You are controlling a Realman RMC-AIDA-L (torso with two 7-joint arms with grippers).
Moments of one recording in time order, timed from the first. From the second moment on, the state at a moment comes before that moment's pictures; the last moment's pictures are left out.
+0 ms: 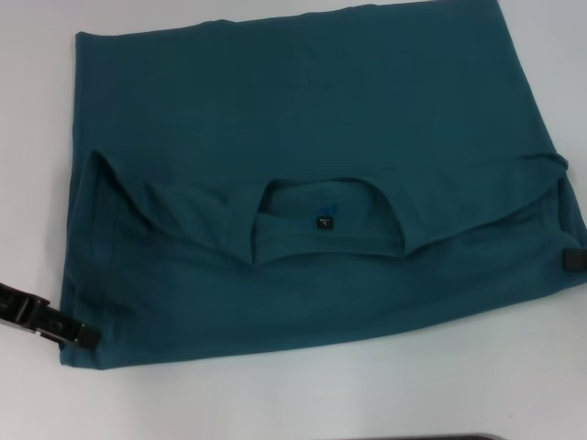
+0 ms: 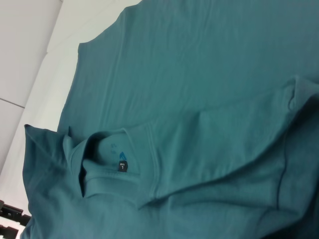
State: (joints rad) left arm -0.59 -2.02 -2.48 -0.86 -0.36 1.85 -2.26; right arm 0.35 1.89 -0.42 -0.59 -2.38 -1.71 2.02
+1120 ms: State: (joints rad) left arm -0.60 -2.04 -2.46 -0.84 -0.37 1.87 -2.24; right arm 0.35 1.89 -0.42 -0.59 -2.38 -1.71 2.02
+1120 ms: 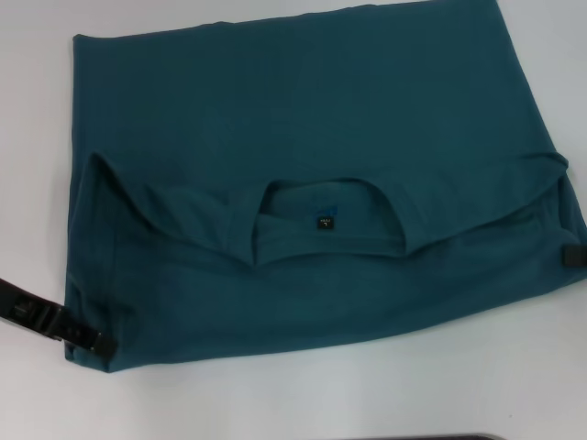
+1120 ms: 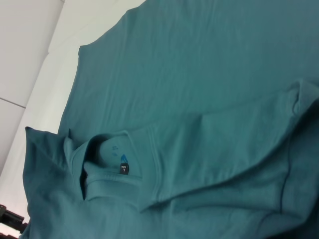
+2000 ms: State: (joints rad) left arm -0.60 -2.04 -2.43 -0.83 -0.34 1.78 -2.25; right arm 0.36 1.88 -0.42 -0.59 -2.38 -1.72 2.02
